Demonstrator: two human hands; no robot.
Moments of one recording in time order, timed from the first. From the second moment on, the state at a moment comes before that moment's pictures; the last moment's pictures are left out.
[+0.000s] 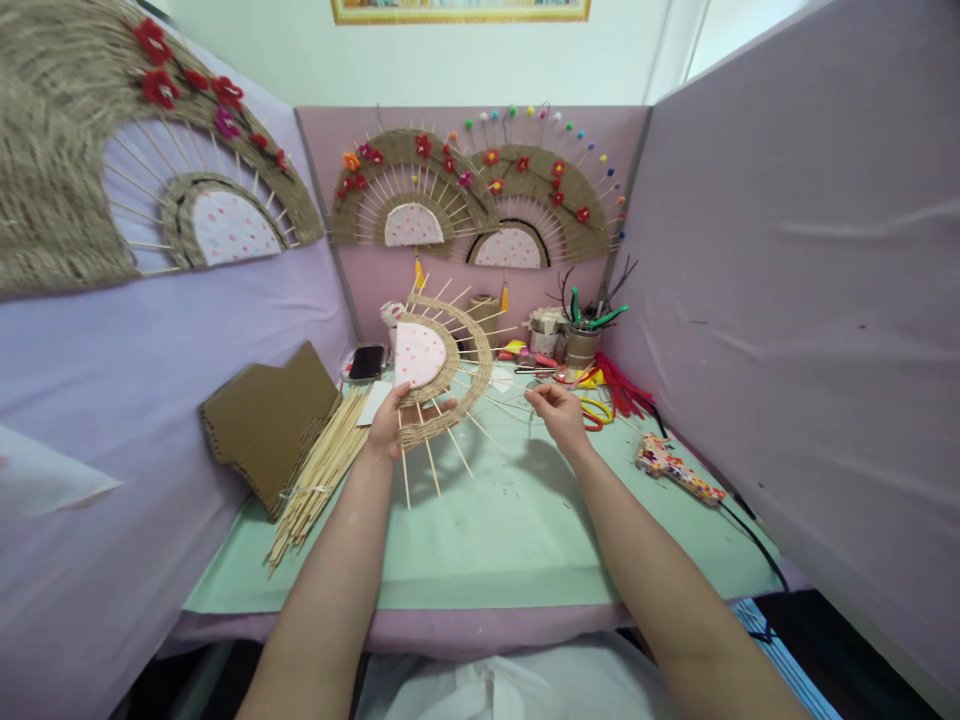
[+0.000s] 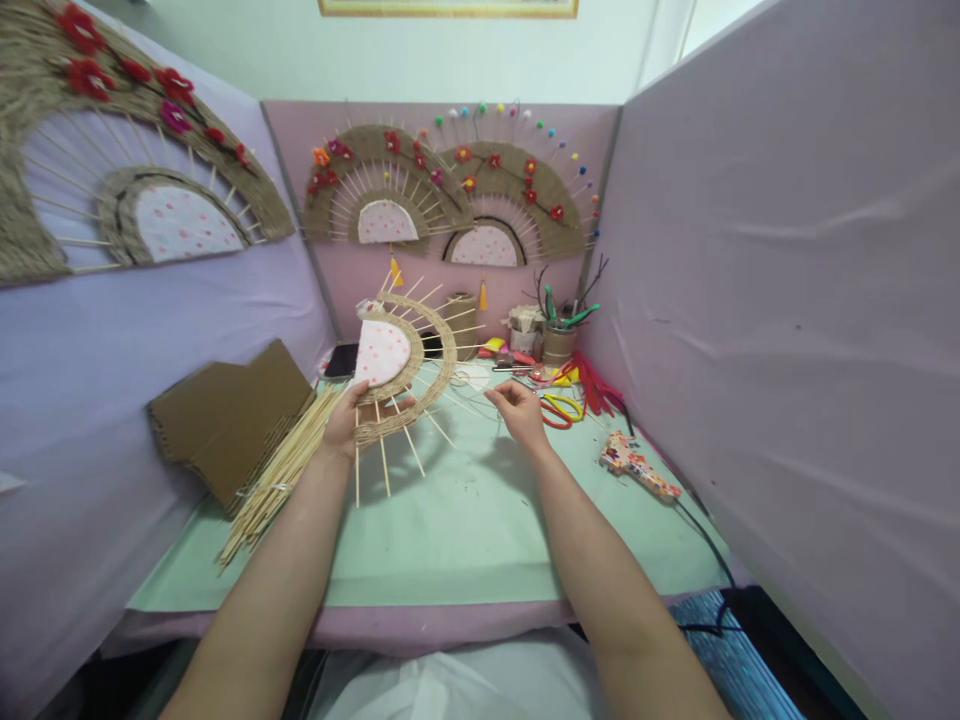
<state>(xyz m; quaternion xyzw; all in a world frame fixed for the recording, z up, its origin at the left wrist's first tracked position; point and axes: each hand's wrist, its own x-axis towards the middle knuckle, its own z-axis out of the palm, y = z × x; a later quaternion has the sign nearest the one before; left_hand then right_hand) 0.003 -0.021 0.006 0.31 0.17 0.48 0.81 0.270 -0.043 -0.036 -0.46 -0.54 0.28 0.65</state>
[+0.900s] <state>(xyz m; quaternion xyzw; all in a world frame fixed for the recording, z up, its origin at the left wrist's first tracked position) 0.001 -0.027 0.005 0.36 0.16 0.39 0.83 0.273 -0.036 -0.043 -0.48 -0.52 0.27 0.66</state>
